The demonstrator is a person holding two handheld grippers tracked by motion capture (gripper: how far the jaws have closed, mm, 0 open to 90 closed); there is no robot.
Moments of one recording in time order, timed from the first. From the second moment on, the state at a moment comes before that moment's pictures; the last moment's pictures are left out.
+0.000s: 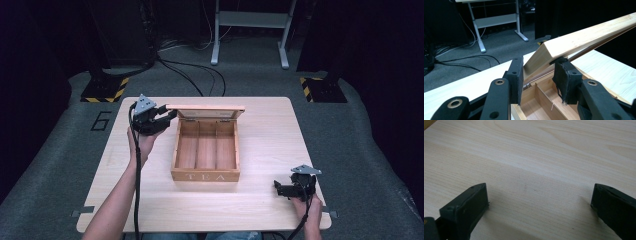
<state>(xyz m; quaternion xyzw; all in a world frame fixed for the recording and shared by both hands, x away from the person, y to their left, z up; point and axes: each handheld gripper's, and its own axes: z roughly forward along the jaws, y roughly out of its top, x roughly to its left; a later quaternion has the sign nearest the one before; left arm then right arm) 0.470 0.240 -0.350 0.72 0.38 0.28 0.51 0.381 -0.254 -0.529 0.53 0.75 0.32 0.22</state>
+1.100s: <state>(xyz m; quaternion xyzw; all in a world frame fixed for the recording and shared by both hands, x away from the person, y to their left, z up) 0.472 0.239 -0.349 0.72 0.38 0.27 0.52 0.381 -0.254 -0.530 0.53 0.75 0.32 0.22</state>
